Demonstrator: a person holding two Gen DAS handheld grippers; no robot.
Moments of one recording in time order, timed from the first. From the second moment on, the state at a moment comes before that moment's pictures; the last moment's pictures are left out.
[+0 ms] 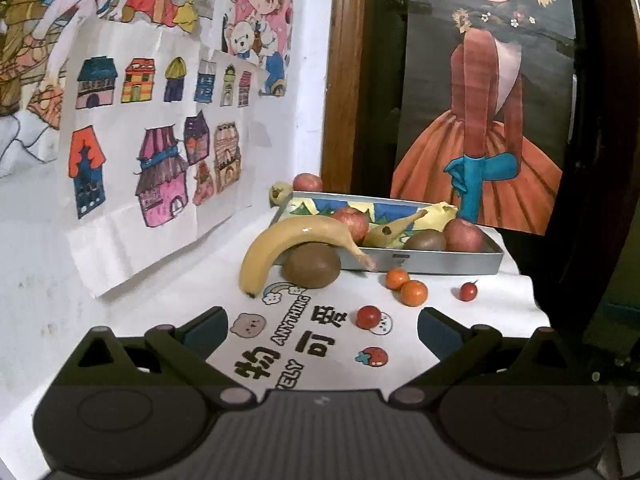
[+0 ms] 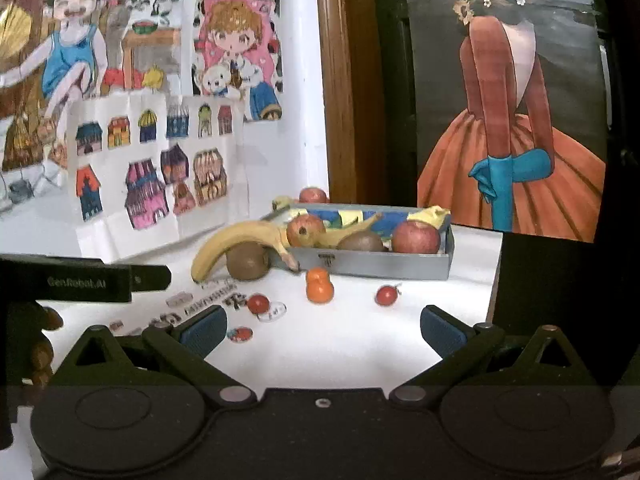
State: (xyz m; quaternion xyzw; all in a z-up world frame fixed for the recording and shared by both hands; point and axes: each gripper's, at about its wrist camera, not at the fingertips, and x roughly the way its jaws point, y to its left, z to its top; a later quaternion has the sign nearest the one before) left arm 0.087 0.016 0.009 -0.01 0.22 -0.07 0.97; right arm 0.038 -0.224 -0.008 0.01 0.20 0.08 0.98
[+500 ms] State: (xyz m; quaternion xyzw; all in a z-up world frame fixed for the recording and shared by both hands) left arm 0.099 0.016 0.006 0.00 0.26 -0.07 0.96; right arm 0.053 -0.221 -0.009 -0.01 0.21 0.09 0.97
